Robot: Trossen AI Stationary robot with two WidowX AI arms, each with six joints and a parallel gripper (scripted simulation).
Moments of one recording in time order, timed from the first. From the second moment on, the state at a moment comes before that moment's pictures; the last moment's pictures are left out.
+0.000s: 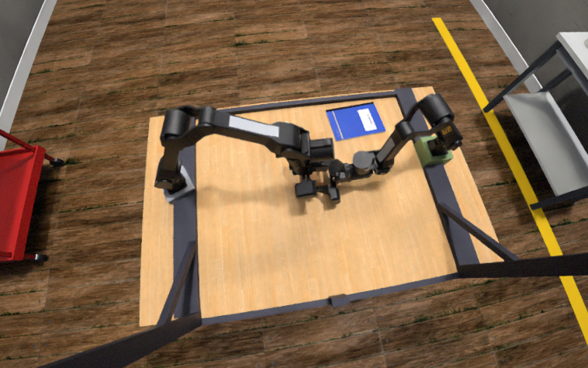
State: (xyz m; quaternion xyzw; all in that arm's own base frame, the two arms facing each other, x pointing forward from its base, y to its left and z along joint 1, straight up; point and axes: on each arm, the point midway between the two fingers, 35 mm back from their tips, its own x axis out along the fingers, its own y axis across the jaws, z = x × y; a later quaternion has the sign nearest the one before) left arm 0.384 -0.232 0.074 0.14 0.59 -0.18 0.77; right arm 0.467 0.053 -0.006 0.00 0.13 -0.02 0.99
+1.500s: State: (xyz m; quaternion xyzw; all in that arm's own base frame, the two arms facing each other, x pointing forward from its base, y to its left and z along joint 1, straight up) left arm 0.384 -0.232 0.172 0.14 0.59 -0.18 0.77; right arm 0.467 0.053 -0.006 0.00 0.13 -0.02 0.99
